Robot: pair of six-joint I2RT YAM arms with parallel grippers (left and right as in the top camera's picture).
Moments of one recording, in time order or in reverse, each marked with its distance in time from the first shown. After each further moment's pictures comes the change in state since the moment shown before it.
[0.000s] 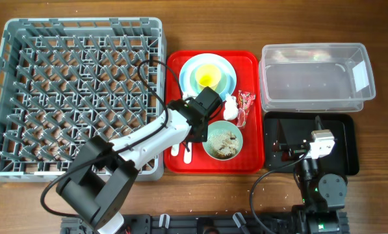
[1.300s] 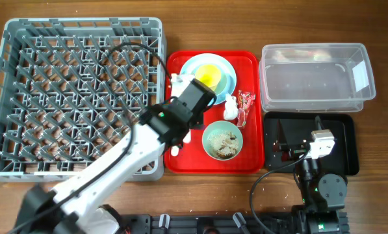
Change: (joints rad) left arm 0.001 -0.317 0.007 0.041 -0.189 0.020; right arm 0.000 0.000 0.000 0.000 0.000 0.000
